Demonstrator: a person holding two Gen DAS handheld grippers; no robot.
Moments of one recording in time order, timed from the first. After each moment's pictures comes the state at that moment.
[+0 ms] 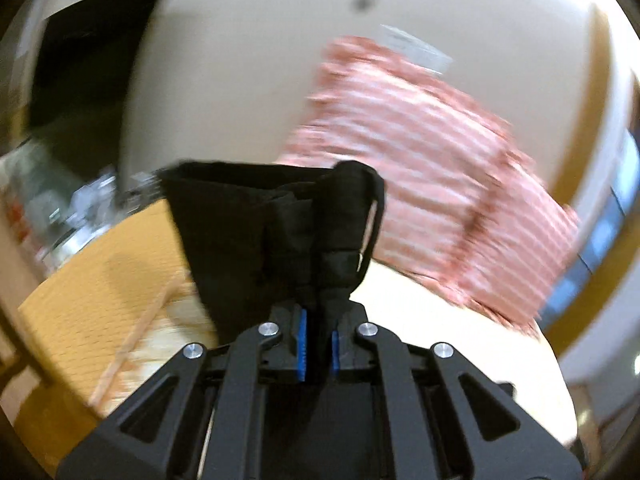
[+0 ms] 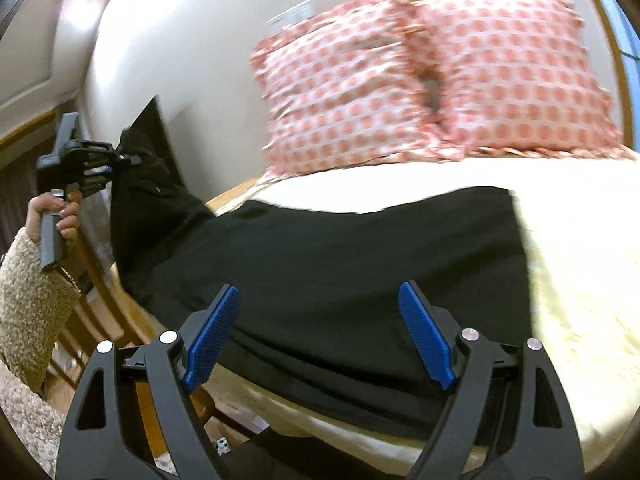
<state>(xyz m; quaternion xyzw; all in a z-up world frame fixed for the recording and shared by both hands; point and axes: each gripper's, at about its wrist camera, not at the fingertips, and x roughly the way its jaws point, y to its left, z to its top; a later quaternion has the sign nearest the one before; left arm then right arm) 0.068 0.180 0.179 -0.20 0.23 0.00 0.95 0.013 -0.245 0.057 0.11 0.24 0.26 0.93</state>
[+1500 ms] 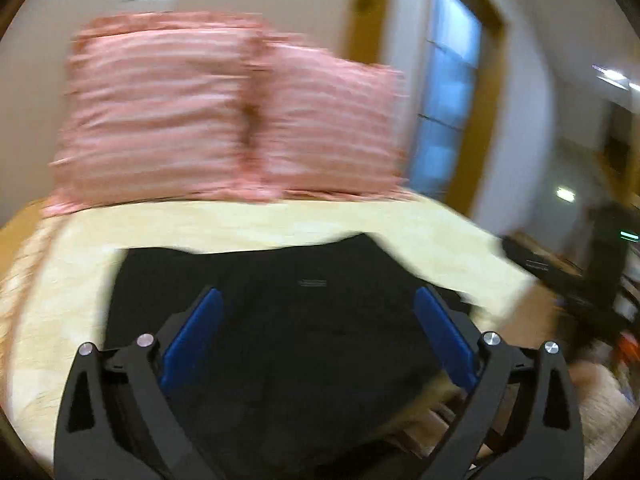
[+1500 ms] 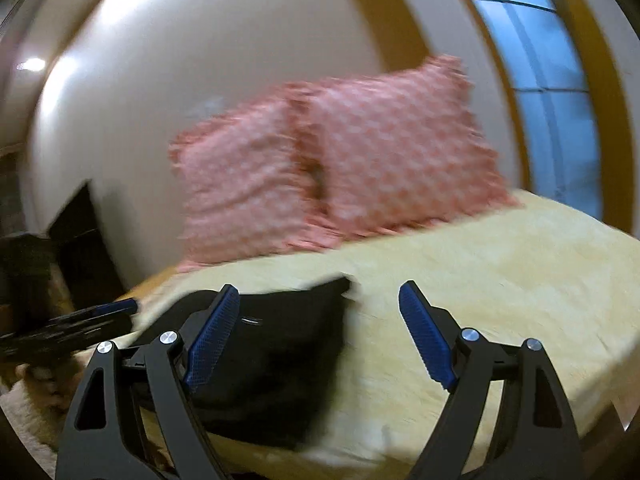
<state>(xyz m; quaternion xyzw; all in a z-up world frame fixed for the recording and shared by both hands) 0.034 -0.028 0.101 -0.03 0.23 -0.22 0.95 -0.014 -0.313 0.121 0.12 0.14 0.17 0.97</state>
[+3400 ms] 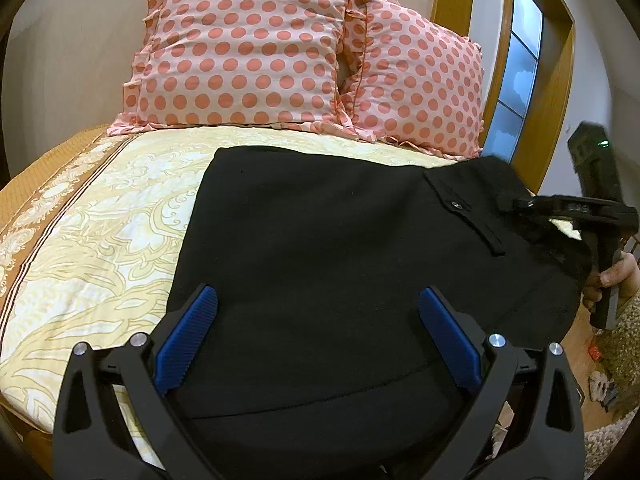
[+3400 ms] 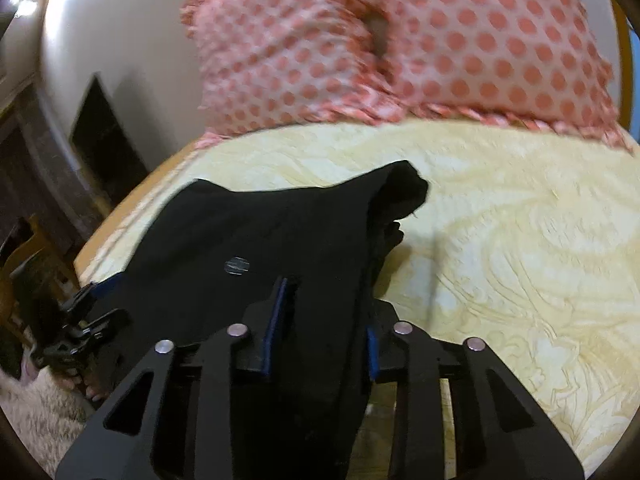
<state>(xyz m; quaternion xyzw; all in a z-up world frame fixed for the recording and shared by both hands) 0.048 0.034 0.024 -0.05 0.29 -0.16 0.94 0.116 -0.287 0.079 0.06 0.36 0.27 0.89</state>
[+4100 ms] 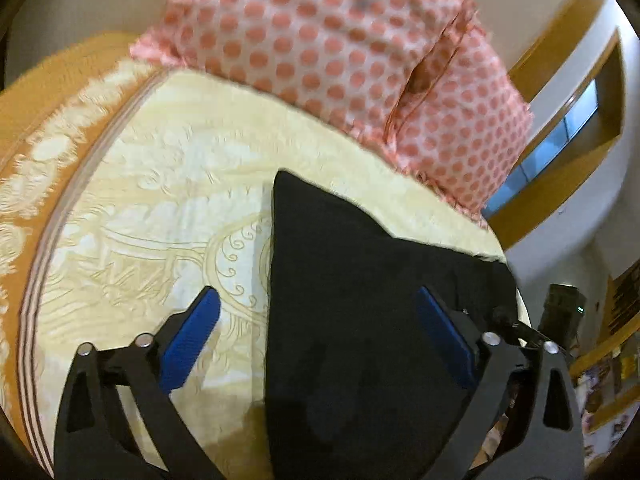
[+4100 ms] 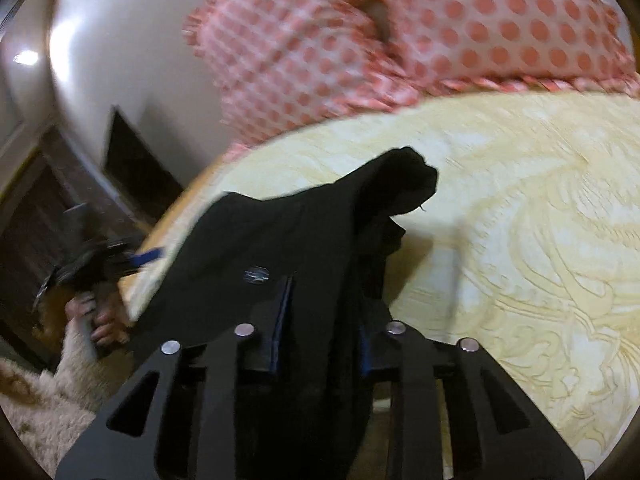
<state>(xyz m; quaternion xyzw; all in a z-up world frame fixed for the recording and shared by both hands) 0.150 0.128 0.062 -0.23 0.41 -0.18 0.86 0.132 -0.303 0.071 0.15 0.37 0.32 0.86</state>
